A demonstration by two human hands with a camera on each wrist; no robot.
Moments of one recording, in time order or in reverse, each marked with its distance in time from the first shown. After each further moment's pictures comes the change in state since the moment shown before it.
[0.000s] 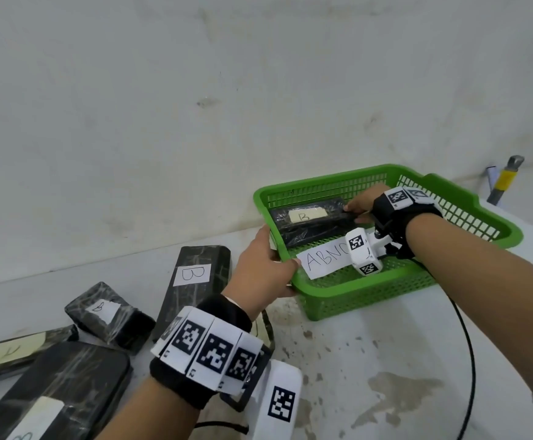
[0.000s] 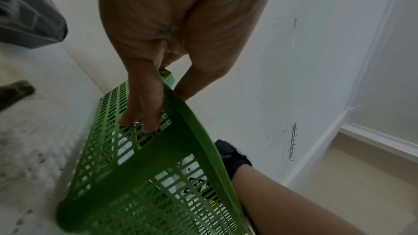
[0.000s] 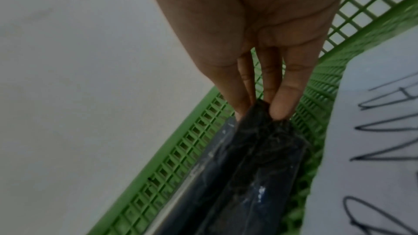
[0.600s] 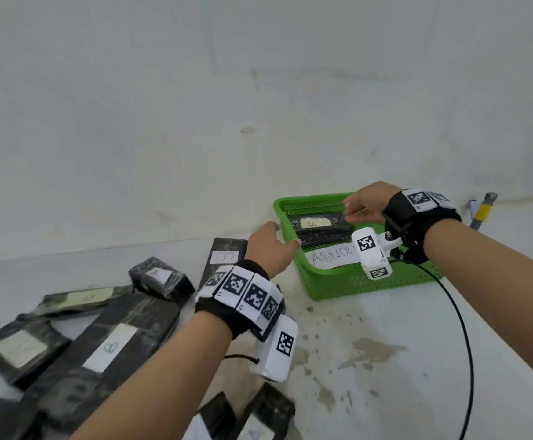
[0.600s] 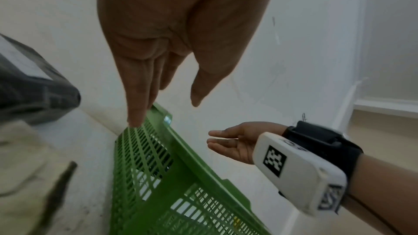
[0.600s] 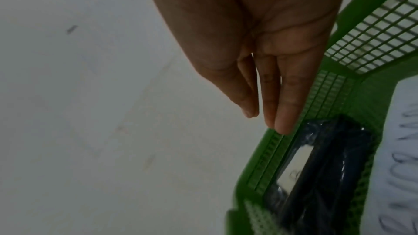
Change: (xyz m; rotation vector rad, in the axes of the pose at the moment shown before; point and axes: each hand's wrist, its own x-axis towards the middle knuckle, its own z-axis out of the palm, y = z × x) left_hand -0.039 0.023 -0.014 0.233 0.221 0.018; right_hand -0.128 -0.052 -0.016 0.178 -0.061 -0.094
